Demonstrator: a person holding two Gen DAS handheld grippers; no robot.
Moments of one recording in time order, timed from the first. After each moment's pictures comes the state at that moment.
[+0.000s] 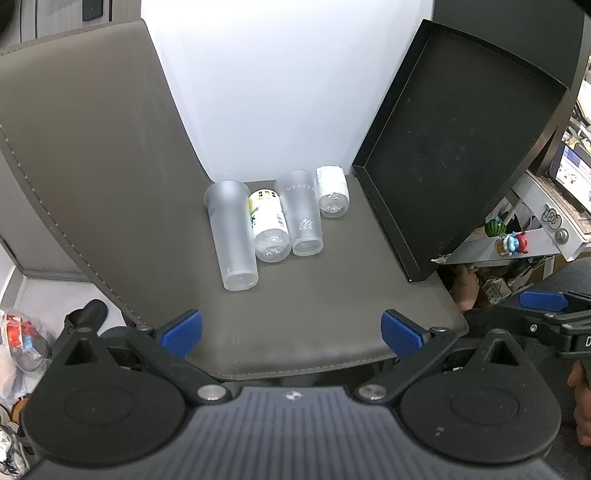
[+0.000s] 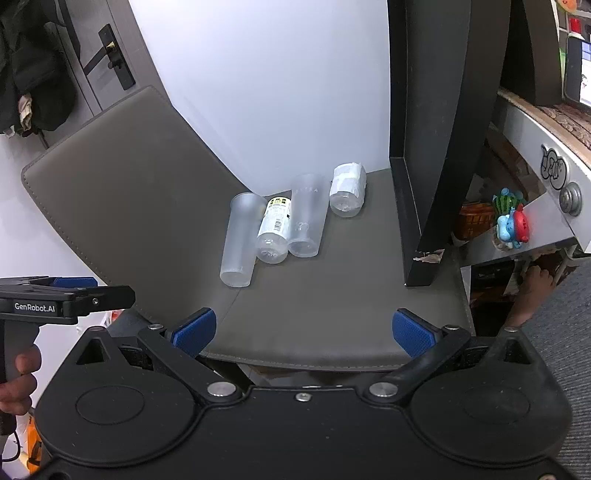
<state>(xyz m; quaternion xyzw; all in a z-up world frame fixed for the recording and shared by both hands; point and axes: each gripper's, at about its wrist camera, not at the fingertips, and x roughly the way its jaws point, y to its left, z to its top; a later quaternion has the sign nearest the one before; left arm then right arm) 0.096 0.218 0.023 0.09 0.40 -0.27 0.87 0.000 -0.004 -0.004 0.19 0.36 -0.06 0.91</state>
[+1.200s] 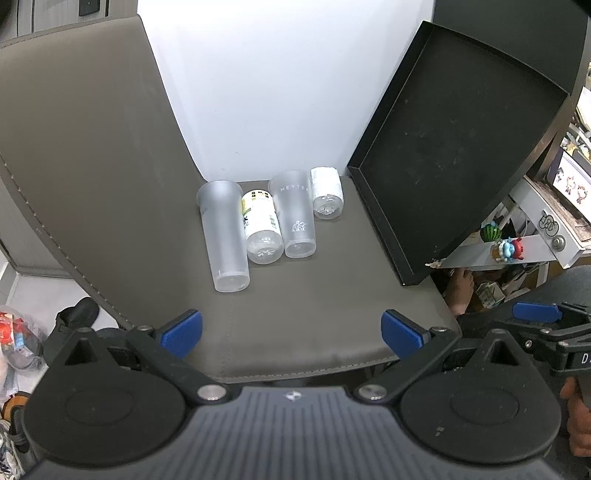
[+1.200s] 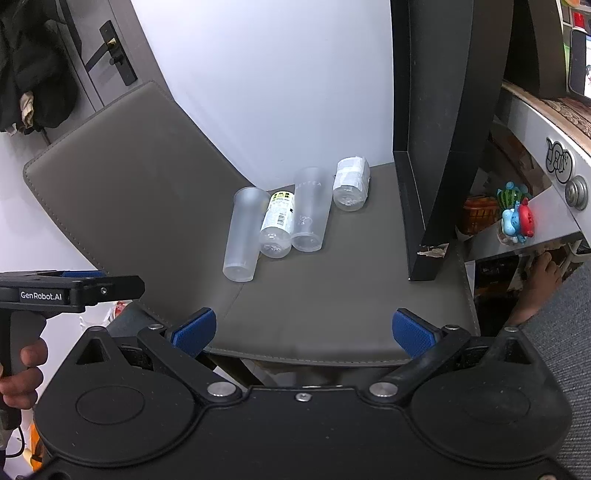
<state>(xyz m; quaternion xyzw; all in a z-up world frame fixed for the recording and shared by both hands) 0.098 0.216 0.019 0.08 0.40 -0.27 0.87 0.000 -0.001 -0.008 0.19 0.37 -0.06 0.91</state>
